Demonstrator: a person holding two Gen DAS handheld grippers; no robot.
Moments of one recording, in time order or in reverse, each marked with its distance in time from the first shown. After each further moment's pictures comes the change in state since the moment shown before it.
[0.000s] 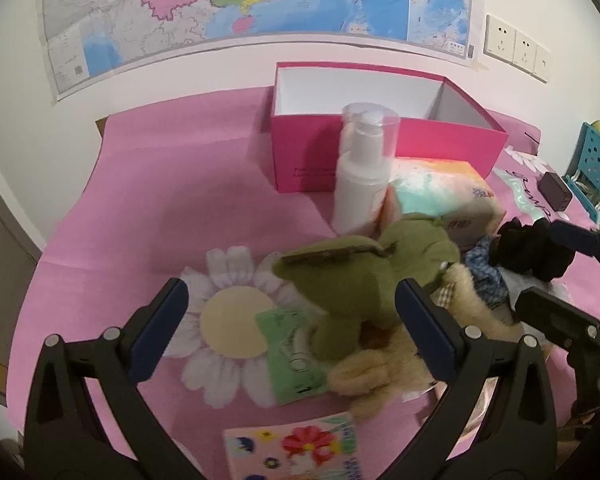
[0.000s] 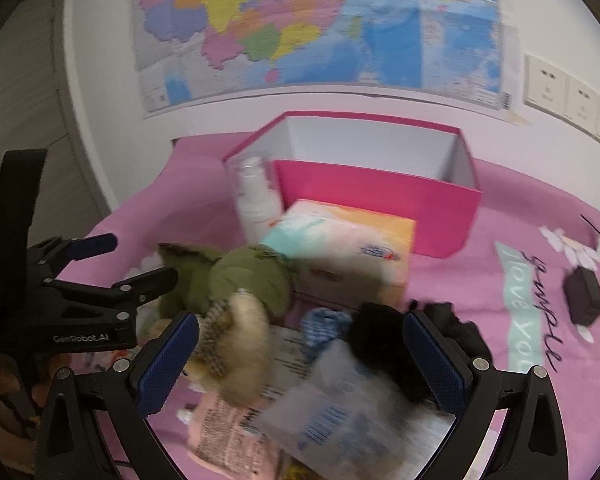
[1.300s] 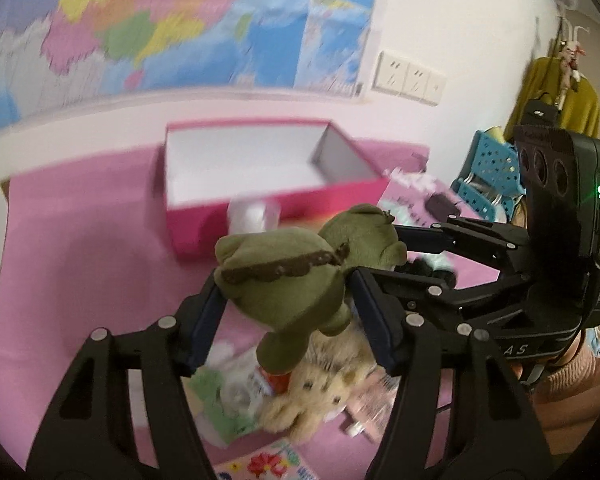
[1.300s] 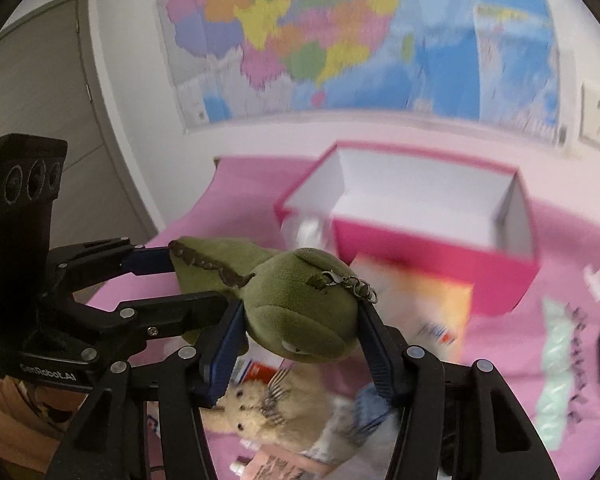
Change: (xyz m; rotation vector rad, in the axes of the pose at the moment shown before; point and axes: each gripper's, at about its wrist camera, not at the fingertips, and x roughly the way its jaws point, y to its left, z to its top) left arm -0.039 -0.005 0.065 0.133 -0.068 -0.426; right arm -0.013 -0.001 0.063 -0.009 -0.072 0.117
